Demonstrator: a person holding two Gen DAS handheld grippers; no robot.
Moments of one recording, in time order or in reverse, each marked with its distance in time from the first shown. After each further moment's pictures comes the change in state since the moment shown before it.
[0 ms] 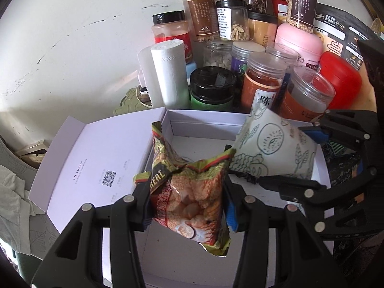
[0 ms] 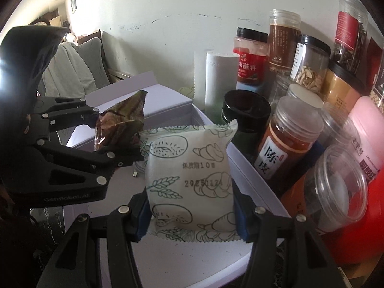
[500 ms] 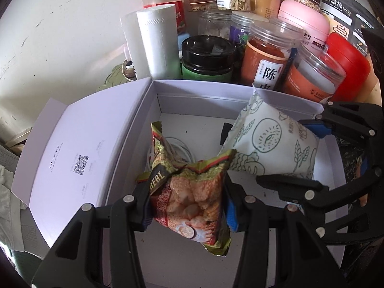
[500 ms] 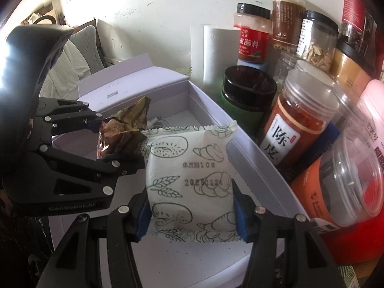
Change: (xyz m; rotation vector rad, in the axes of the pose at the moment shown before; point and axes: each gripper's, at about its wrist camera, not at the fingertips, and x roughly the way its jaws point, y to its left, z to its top) left arm 0.038 -0.004 -0.014 -0.001 0.104 -0.045; right arm 0.026 -0.001 -0.009 0.001 0.083 -0.004
